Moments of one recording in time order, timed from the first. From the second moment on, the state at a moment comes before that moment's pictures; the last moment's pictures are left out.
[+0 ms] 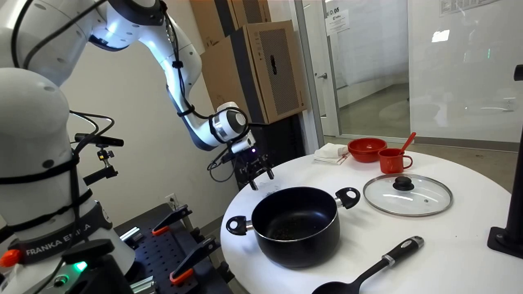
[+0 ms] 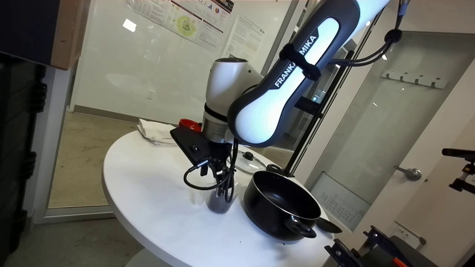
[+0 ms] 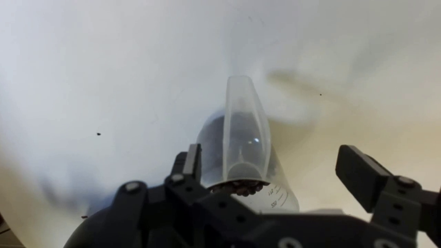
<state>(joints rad) 0.55 0.77 -0.21 -2.07 -0.42 2.76 2.26</state>
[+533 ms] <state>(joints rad) 0.55 0.77 -0.20 -2.07 -0.38 2.76 2.26</state>
